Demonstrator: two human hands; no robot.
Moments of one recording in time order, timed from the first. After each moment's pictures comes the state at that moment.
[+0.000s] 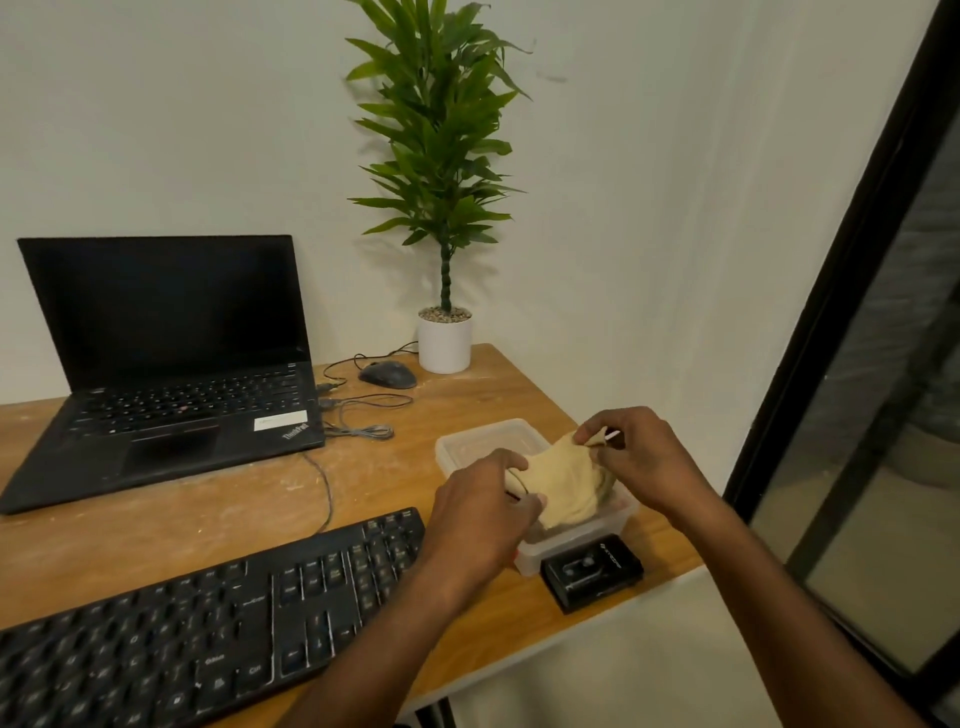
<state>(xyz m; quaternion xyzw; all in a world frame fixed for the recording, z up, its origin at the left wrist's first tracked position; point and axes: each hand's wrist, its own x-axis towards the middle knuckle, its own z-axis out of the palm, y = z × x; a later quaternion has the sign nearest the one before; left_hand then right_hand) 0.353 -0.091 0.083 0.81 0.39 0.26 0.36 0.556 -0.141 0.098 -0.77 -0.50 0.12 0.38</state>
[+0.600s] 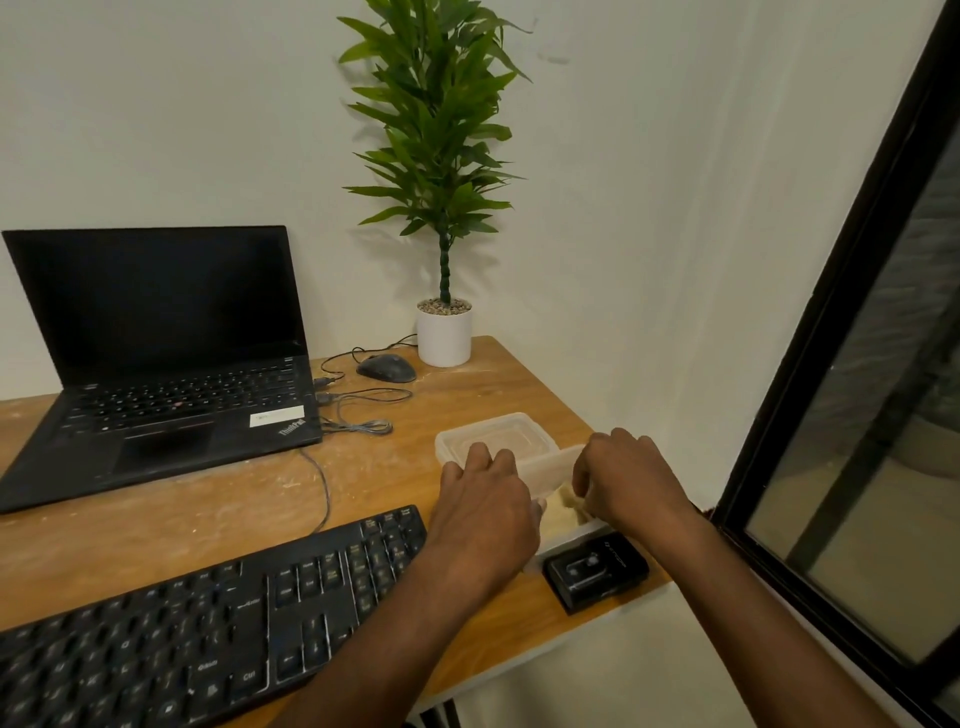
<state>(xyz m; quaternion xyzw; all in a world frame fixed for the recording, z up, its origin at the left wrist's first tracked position) 0.371 -0.078 0.064 0.92 0.37 0.11 0.07 0.534 -0.134 0.082 -0.83 -0.56 -0.07 0.03</state>
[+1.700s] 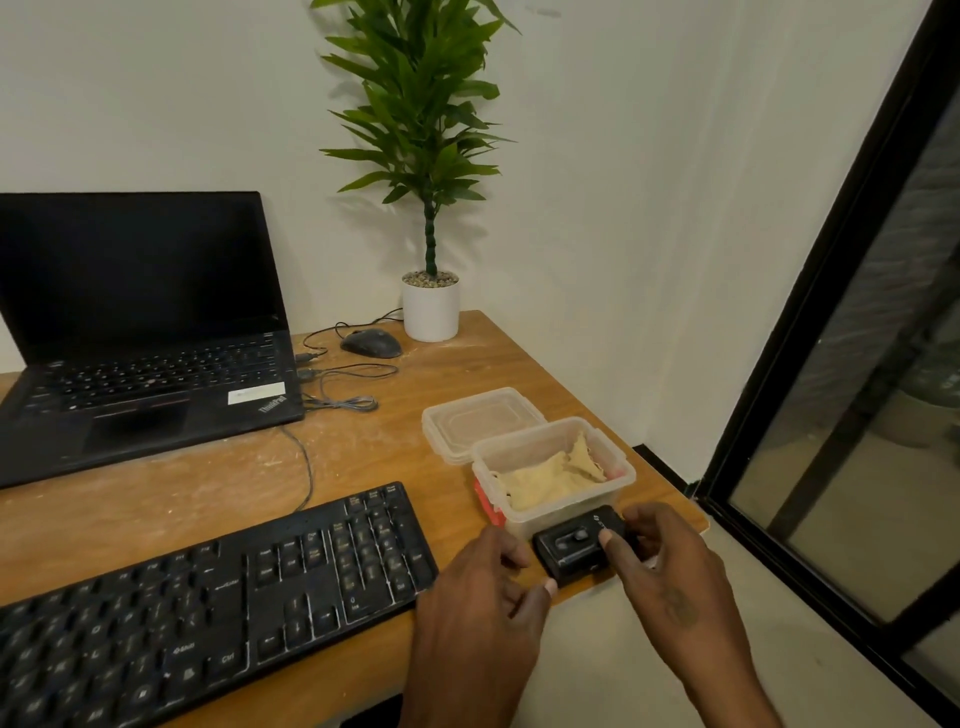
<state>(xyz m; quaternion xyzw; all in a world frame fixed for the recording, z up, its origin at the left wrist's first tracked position) 0.328 -0.157 0.025 0.79 0.42 0.26 0.35 0.498 -0.229 0.019 -0.83 -0.34 0.08 0.43</state>
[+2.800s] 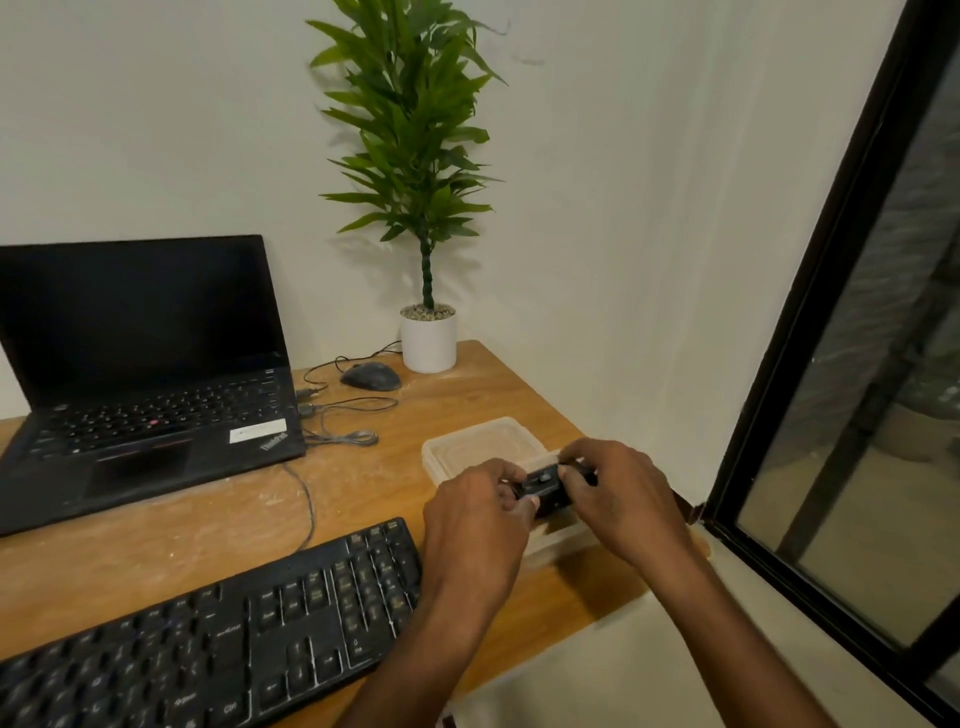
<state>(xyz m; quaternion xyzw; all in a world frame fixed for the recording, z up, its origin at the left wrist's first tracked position) 0.367 -0.100 0.073 0.78 0.43 0.33 0.32 0.511 -0.152 0.081 -0.84 -0.46 0.00 0.29</state>
